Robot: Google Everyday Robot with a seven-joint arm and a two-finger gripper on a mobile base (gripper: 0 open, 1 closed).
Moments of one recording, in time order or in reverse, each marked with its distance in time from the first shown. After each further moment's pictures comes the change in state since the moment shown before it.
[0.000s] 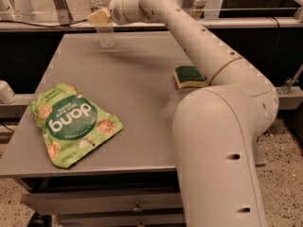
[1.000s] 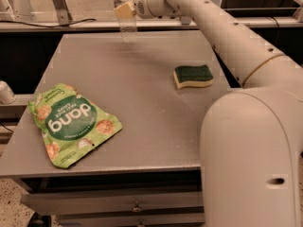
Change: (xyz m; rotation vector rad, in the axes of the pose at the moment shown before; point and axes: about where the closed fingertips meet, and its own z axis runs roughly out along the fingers) arm 0.003 -0.045 -0.077 0.144 0.037 -0.026
